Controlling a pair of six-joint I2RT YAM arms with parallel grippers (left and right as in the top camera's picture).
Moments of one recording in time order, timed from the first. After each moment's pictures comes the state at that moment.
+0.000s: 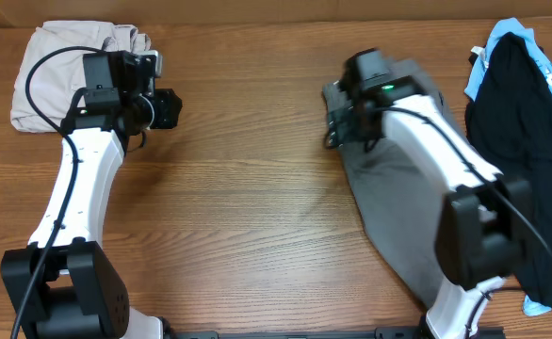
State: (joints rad) left arm 0.08 1.69 1.32 -0.54 0.31 0.00; right arm 0.32 1.97 1.54 -0.86 0.03 0.12
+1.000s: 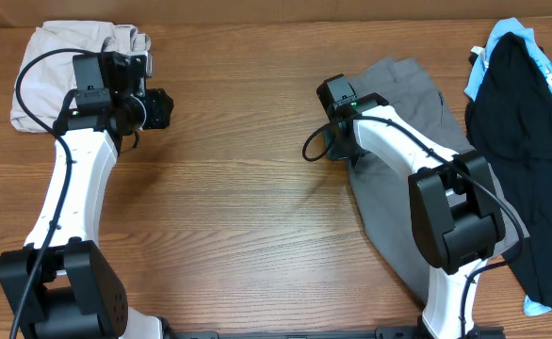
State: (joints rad) left arm 0.11 1.69 1.32 -0.54 0.31 0.00; right arm 0.39 2.09 1.49 -0.81 0.22 0.25
